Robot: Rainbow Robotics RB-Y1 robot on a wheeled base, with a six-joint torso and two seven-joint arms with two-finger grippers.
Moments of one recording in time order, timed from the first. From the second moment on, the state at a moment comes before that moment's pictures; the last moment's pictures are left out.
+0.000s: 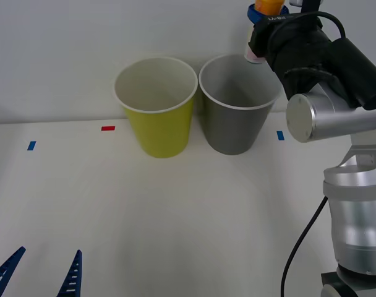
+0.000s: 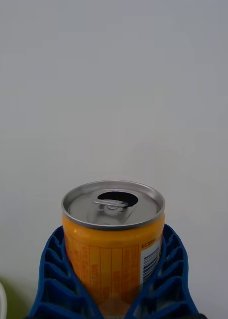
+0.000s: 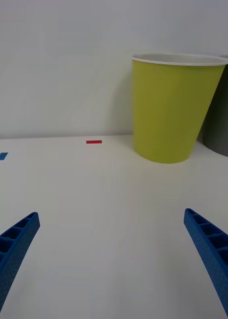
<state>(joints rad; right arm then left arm) -0.52 -0.13 -0.02 -1.88 -0.16 0.57 1.53 1.09 0.39 -0.20 -2.20 0.15 -0.46 -1.48</state>
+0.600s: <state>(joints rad) -0.52 -0.14 -0.01 -1.86 -0.18 0.57 1.49 1.09 0.39 -0.20 -2.20 0.15 -0.46 -1.48</state>
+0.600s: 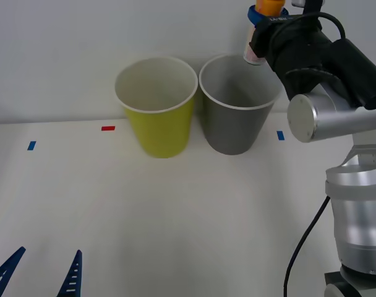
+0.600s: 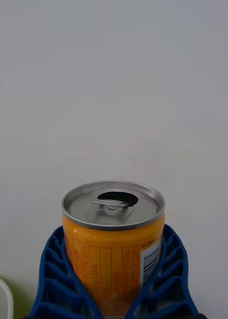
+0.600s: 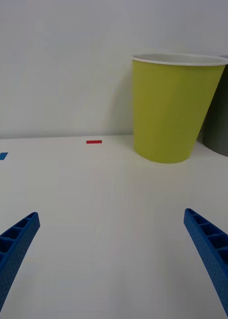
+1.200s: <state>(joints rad) -0.53 -0.14 0.01 -1.83 -0.17 0.53 1.50 1.09 0.39 -0.20 -2.20 0.15 -0.46 -1.48</state>
